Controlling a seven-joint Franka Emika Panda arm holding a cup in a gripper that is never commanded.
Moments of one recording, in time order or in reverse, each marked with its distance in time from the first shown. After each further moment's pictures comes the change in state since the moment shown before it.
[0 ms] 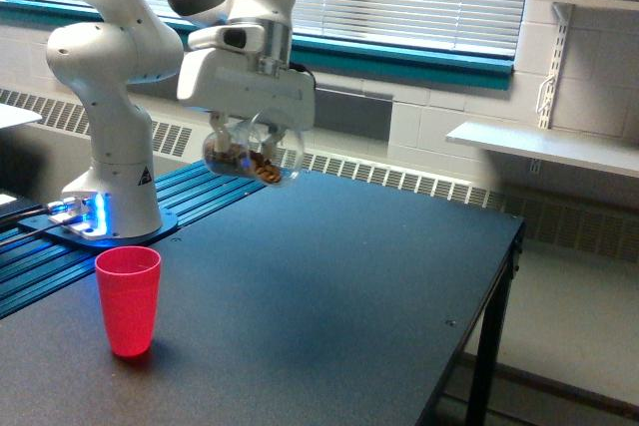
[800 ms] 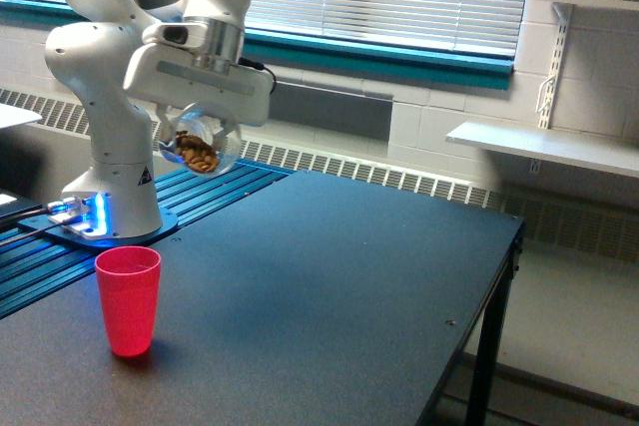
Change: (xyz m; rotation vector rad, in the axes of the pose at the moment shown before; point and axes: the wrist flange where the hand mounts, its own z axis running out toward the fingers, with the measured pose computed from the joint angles) arm -0.043 0.076 -0.008 -0.082 -0.011 0.236
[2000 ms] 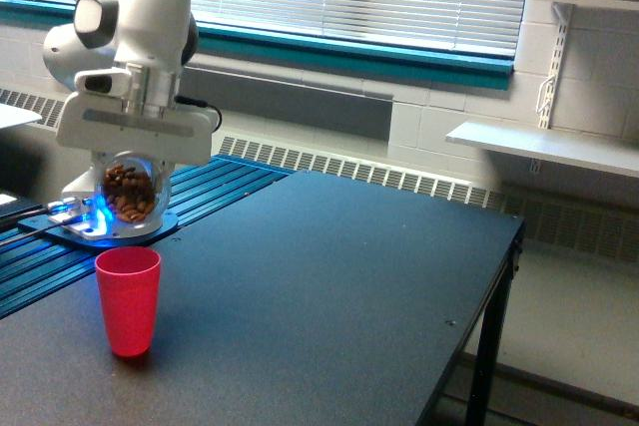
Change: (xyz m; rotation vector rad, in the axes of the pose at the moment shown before) arm 0.036 0.060 0.079 -0.067 -0.141 0.139
